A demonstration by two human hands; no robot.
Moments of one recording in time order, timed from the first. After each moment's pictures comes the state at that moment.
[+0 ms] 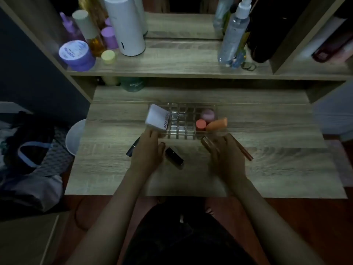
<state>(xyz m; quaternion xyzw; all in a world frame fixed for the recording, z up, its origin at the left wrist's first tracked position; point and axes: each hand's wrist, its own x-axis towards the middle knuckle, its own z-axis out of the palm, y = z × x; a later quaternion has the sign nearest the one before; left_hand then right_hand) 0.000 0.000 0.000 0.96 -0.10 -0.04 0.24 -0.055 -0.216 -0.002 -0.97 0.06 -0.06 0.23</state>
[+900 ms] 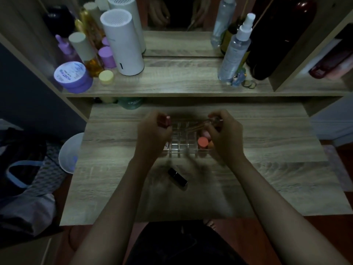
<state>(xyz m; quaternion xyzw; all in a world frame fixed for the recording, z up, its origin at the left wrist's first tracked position) 0.075 -0.019 0.059 0.90 -0.11 0.06 0.42 0.034 -0.198 0.070 -0.90 0.07 -0.18 0.38</state>
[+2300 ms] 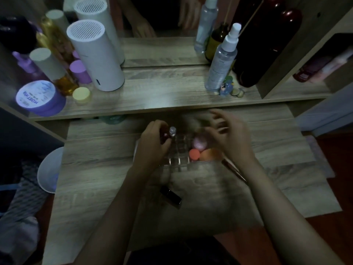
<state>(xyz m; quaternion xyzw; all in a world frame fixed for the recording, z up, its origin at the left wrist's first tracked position) 0.117 -0.043 0.019 0.90 -0.18 0.00 0.39 0.055 -0.238 0.076 -0.91 0.09 -0.14 0.38</state>
